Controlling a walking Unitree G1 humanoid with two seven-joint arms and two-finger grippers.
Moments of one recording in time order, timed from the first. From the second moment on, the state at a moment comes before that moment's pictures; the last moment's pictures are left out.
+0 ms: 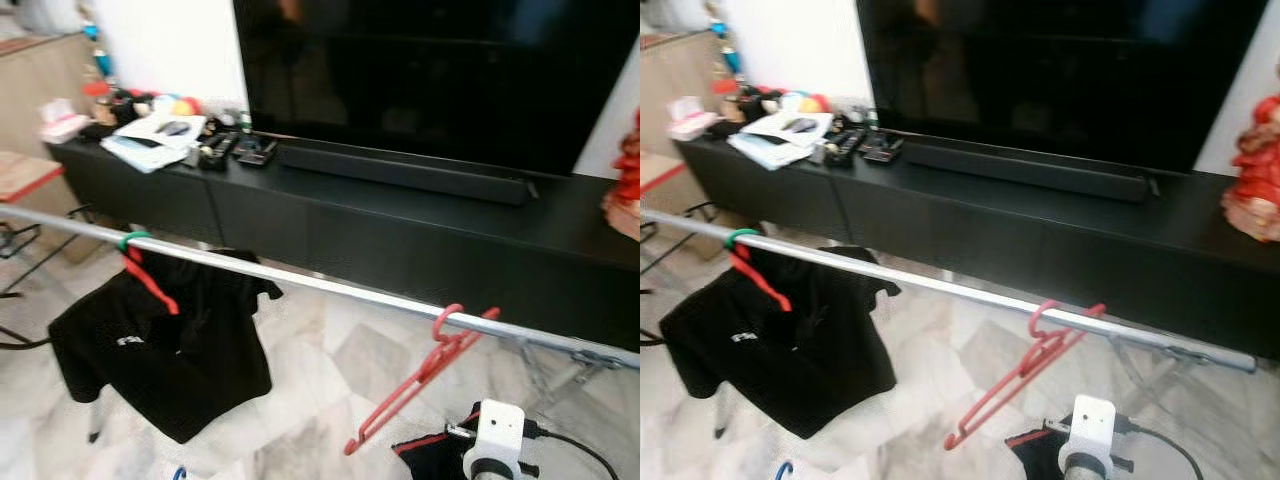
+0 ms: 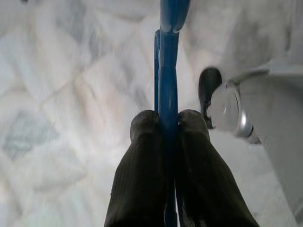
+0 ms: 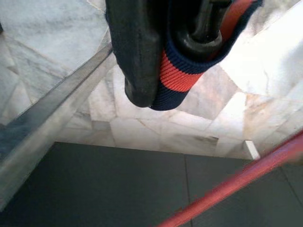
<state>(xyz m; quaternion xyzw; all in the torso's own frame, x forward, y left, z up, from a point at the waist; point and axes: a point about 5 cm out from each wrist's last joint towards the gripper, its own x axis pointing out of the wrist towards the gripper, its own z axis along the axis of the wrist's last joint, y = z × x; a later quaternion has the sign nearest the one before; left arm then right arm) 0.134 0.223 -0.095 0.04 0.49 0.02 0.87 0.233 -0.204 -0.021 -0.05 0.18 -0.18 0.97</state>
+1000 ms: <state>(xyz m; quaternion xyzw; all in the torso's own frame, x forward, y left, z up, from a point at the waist) 0.119 0.215 -0.103 0.04 0.52 0.02 0.86 0.209 -0.240 -0.037 0.02 0.24 -0.31 0.92</state>
